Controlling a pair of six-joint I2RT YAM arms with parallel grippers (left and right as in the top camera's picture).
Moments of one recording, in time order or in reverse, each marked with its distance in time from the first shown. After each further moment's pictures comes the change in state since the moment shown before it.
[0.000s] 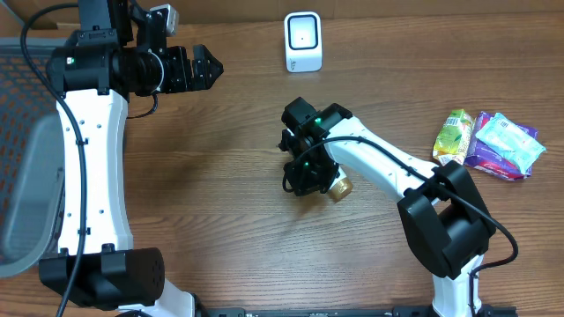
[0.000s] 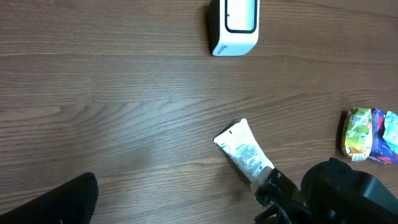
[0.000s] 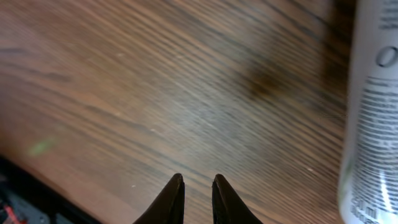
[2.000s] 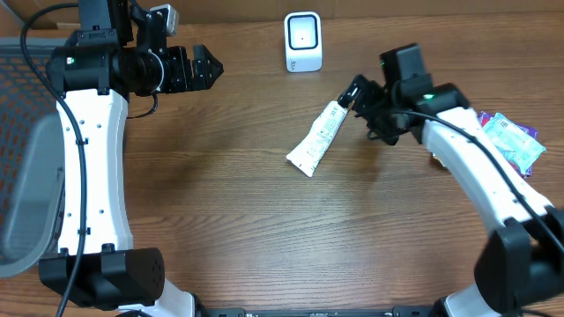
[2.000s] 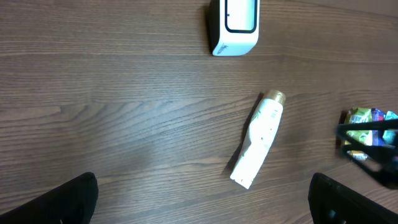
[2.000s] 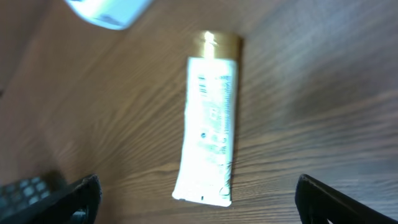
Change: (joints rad) left arm 0.000 0.000 0.000 0.000 0.000 0.000; right arm -0.349 -0.306 -0.155 0.374 0.132 0.745
